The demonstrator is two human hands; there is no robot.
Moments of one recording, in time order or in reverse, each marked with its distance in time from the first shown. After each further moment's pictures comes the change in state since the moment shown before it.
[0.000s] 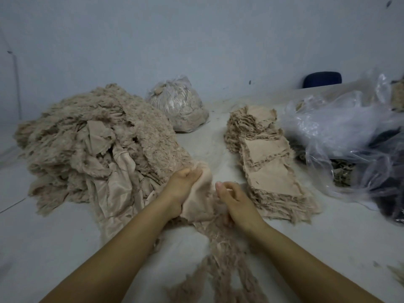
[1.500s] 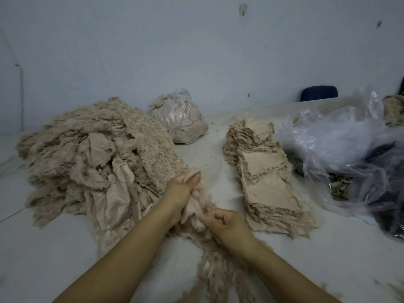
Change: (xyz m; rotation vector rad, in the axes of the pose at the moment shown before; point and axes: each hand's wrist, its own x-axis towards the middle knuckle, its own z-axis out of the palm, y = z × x) left_hand 0.005 0.009 0.005 -0.087 0.153 0.053; right_hand -0.007 0.006 0.014 0.112 -0.149 -0.079
